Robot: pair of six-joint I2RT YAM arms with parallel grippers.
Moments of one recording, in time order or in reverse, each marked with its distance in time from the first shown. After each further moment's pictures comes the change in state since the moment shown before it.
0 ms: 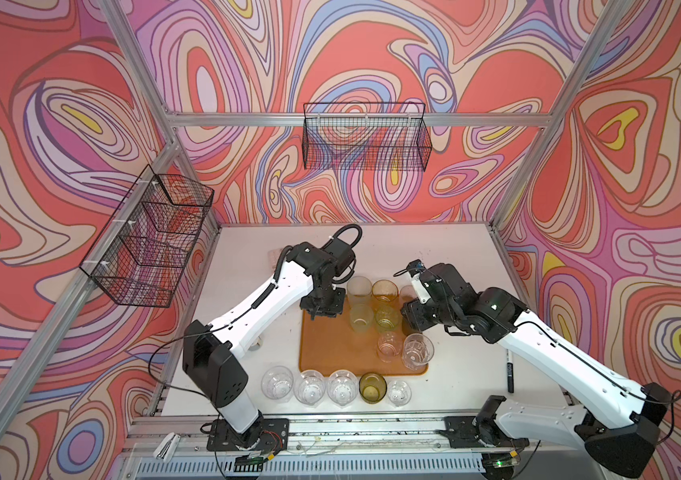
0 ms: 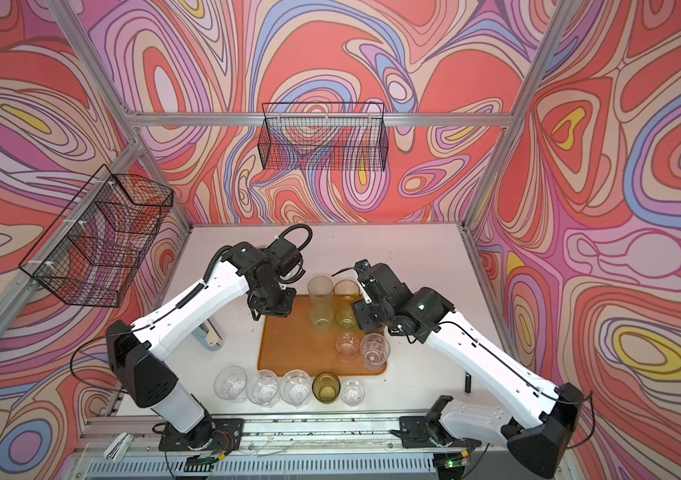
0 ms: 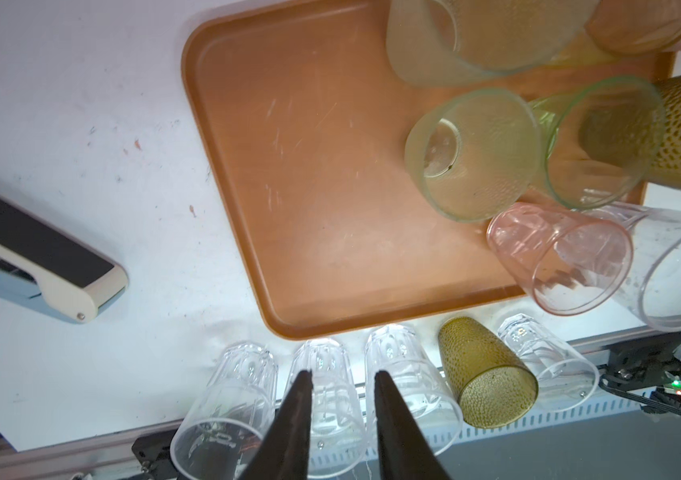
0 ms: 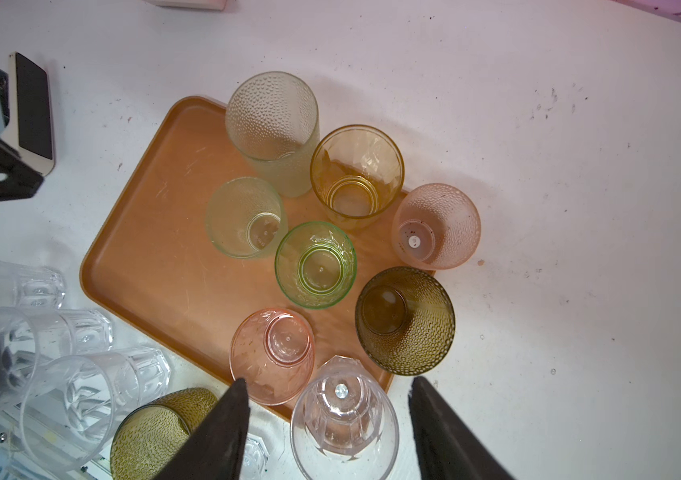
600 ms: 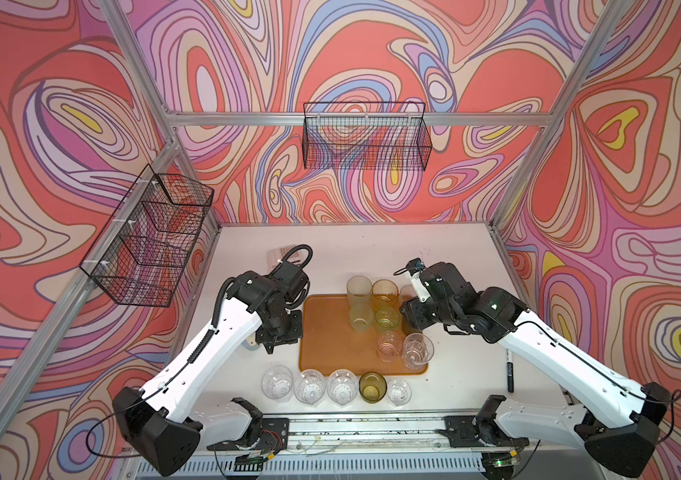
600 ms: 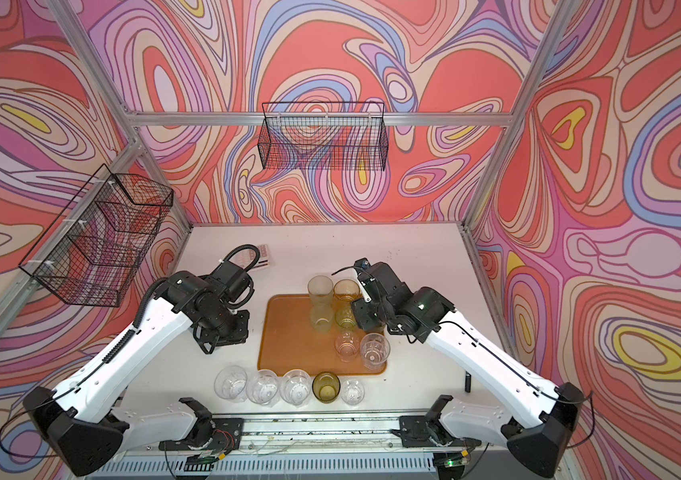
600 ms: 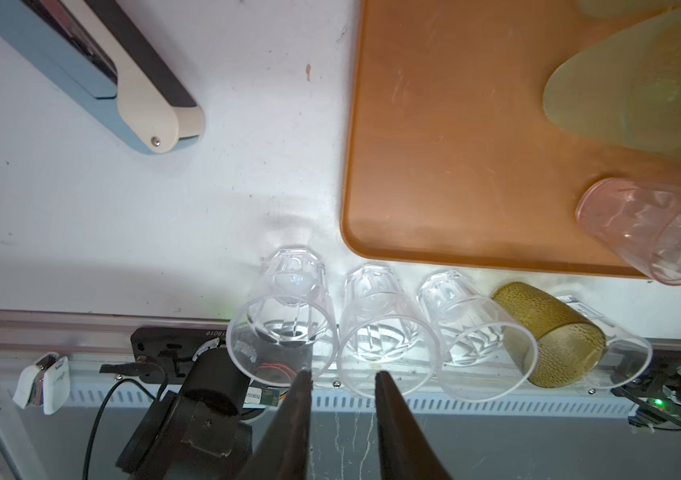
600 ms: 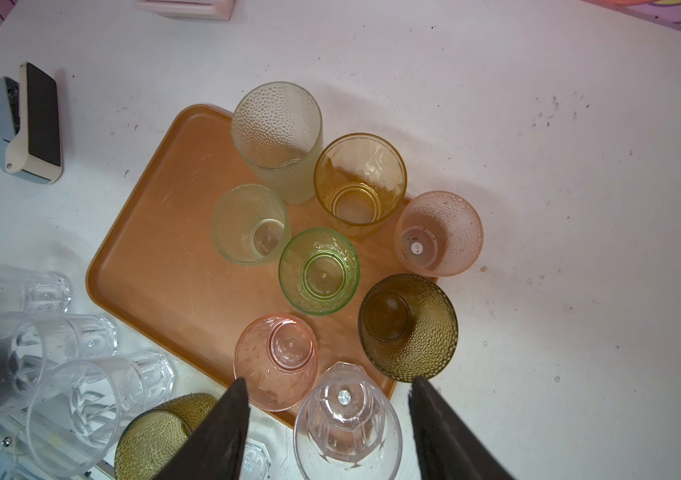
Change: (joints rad) left arm 0.134 -0.391 -0.334 -0.101 0.003 -0.146; right arm 0.000 0.000 0.000 0.014 -0.004 0.000
